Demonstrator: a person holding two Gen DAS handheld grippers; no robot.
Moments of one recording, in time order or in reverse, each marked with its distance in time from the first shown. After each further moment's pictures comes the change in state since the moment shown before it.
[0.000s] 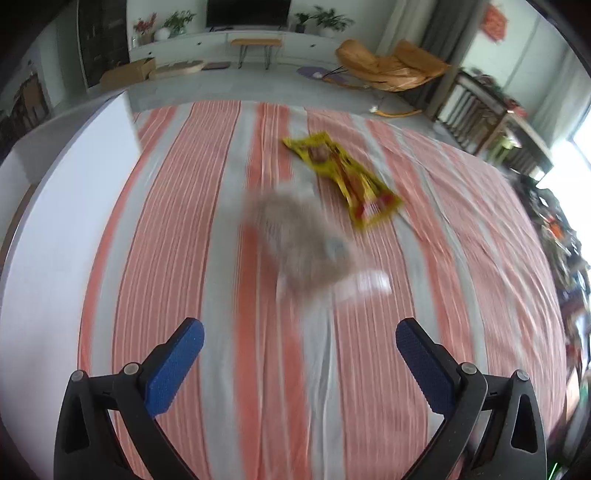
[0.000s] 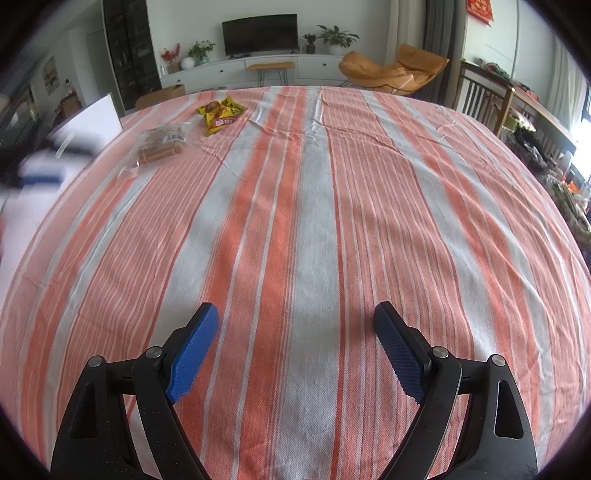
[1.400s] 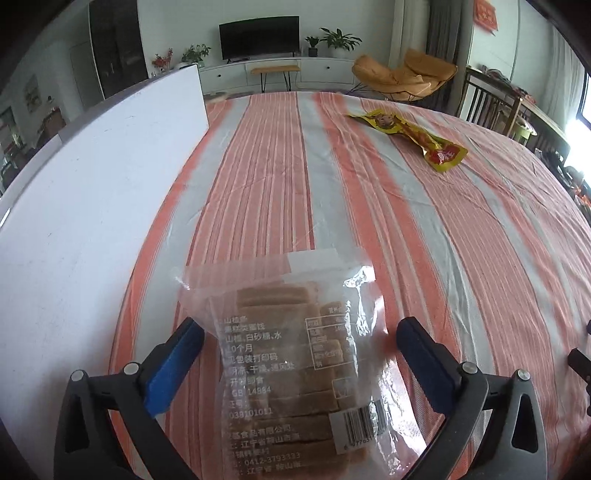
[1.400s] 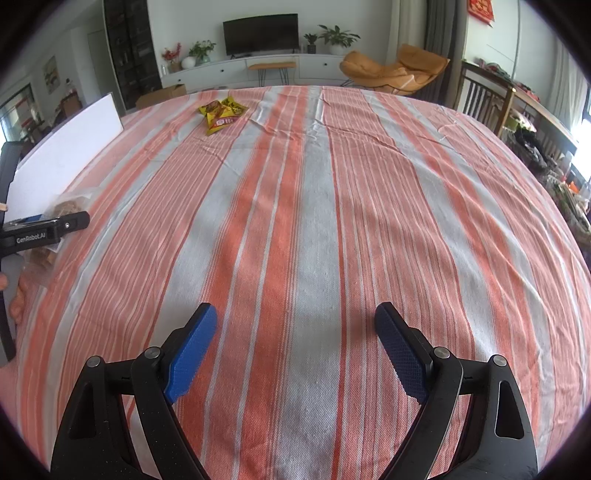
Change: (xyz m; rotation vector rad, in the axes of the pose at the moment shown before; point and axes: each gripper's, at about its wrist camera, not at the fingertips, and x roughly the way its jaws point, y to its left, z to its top) left arm 0.011 0.084 -0.114 0.087 -0.157 0.131; right arm -0.003 0.001 -0.003 -0.003 -0.002 0.004
